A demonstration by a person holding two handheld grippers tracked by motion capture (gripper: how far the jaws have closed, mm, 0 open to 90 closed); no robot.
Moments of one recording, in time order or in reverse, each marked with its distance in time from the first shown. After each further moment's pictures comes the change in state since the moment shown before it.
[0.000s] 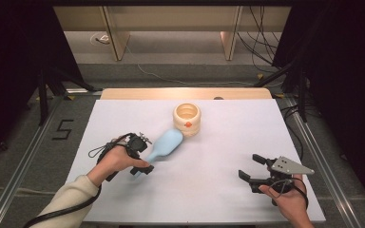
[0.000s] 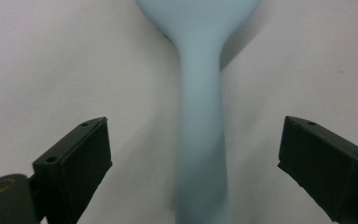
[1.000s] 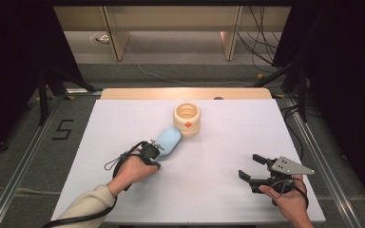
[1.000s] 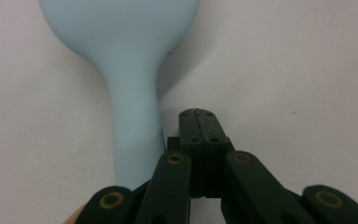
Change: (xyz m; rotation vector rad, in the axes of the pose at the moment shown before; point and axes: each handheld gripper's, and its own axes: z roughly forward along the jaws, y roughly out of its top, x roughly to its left) left arm -0.039 0.003 0.020 -0.078 -0.018 -0.070; right arm 0.000 0.000 -0.001 -0.004 0.002 -0.003
